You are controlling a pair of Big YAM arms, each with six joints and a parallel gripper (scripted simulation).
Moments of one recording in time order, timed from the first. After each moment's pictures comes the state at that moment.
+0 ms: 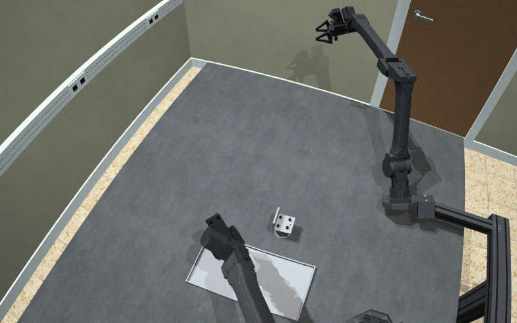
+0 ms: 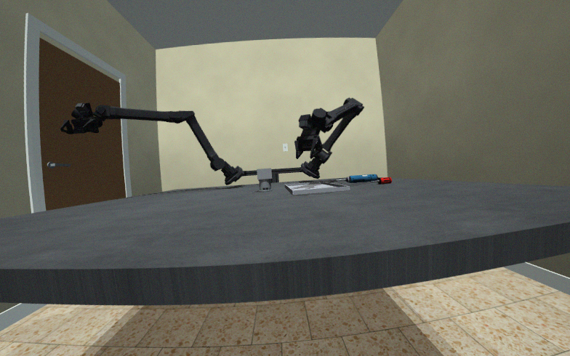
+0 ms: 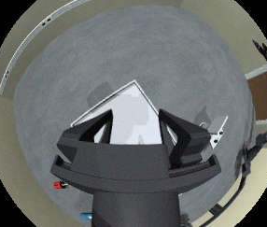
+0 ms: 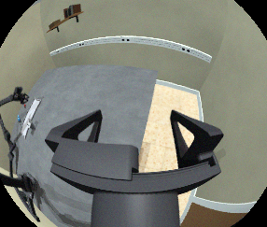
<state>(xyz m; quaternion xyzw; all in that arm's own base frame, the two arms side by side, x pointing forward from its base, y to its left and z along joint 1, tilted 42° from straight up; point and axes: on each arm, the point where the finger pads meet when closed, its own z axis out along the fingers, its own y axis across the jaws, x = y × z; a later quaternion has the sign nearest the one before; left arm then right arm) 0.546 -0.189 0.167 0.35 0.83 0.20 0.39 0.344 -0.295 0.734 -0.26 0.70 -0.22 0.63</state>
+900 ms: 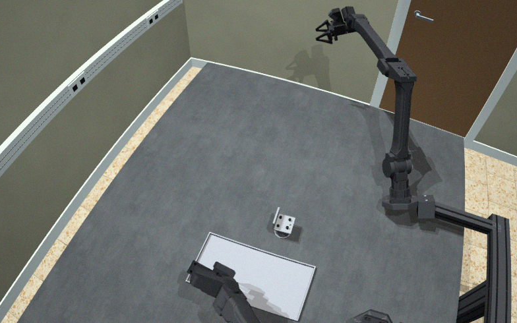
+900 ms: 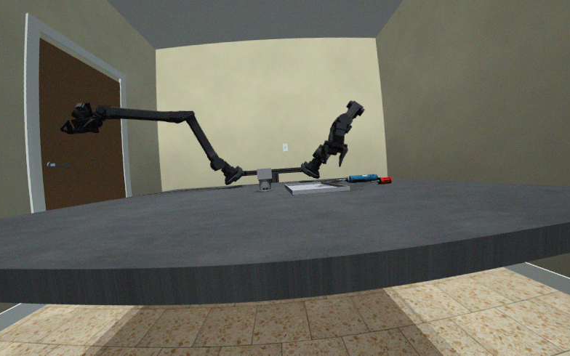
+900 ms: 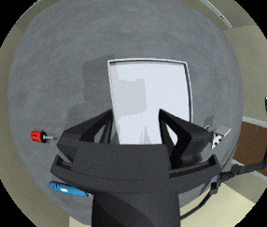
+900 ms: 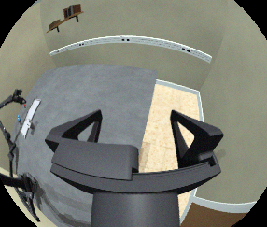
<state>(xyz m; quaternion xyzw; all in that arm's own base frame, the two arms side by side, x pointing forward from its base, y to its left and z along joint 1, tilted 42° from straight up) 0.511 -0.061 0.204 0.10 0.90 0.18 0.38 0.344 -0.295 0.734 -0.26 0.70 -0.22 0.63</state>
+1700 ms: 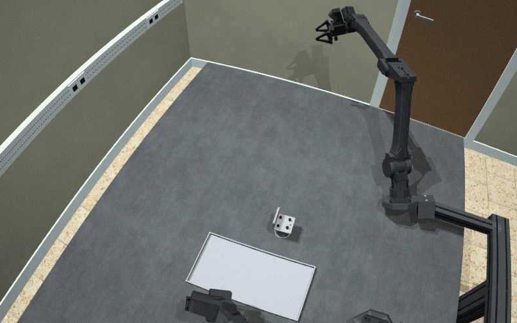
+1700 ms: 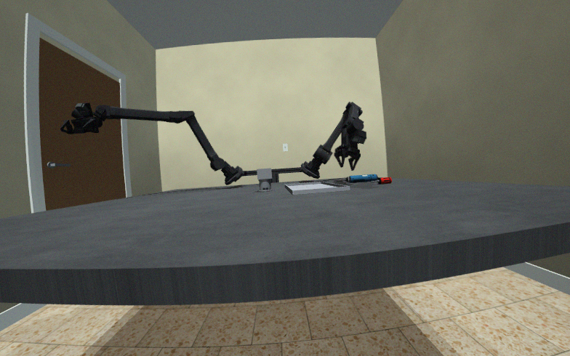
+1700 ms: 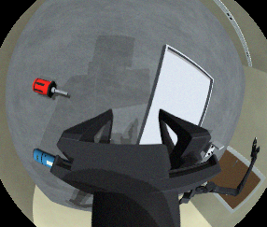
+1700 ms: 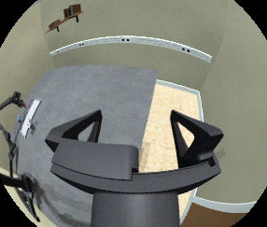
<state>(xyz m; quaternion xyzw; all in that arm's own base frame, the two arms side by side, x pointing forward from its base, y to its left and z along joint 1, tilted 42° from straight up) 0.469 0.018 0.220 -0.09 0.91 0.15 0.37 0.344 -0.295 0.734 -0.26 0.70 -0.22 0.63</state>
